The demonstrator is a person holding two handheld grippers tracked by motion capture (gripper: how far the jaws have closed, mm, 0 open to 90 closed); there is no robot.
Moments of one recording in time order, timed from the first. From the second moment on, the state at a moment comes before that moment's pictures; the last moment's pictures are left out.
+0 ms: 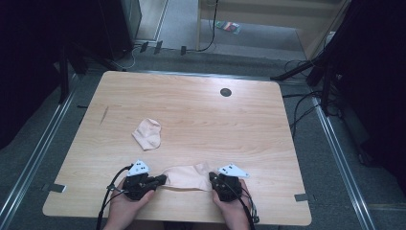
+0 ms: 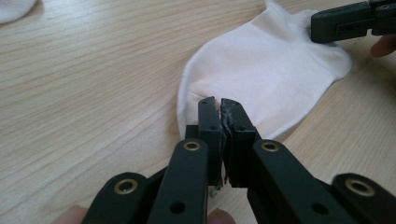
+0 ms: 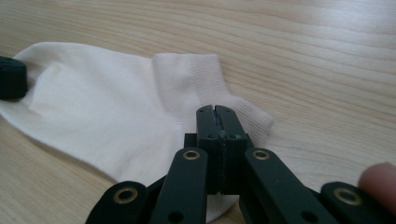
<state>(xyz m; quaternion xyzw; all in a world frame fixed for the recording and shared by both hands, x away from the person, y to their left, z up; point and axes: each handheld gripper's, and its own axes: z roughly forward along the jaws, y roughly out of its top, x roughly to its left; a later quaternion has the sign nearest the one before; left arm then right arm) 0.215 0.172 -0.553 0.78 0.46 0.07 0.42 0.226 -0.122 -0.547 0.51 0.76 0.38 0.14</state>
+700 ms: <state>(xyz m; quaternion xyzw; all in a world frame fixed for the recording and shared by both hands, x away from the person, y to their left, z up) 0.218 0.216 -0.537 0.69 0.48 0.13 0.52 0.222 -0.127 -0.528 0.49 0.73 0.46 0.16</state>
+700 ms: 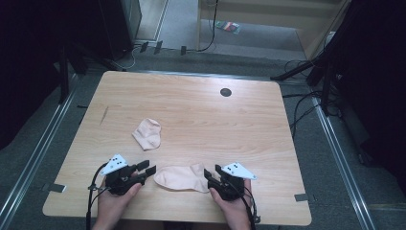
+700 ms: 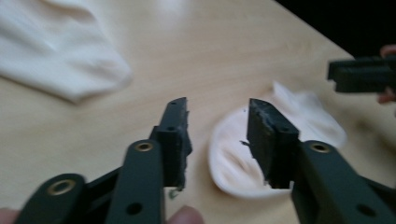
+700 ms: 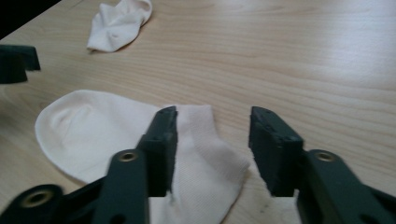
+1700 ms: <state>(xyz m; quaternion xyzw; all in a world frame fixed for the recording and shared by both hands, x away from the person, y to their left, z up) 0.313 0.204 -0.550 0.70 0.57 0.26 0.34 0.232 -0.122 -0.525 0.51 0.72 0.44 0.18</state>
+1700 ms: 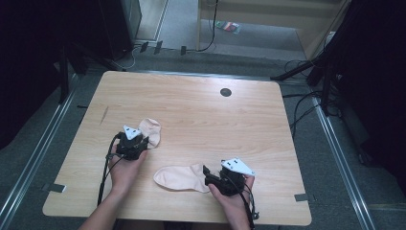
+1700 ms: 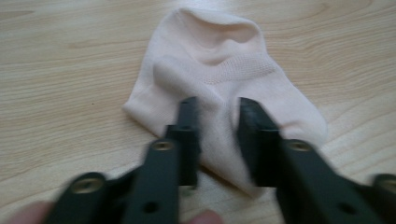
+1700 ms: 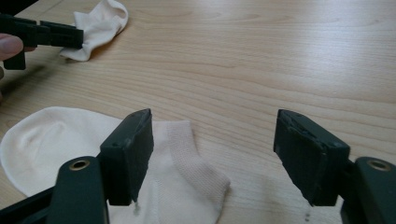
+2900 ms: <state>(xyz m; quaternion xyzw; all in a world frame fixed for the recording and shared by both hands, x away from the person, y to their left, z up) 0.256 0.175 -0.522 0.70 0.38 0.23 0.56 0.285 -0.047 -0.493 0.49 0.67 0.56 0.05</state>
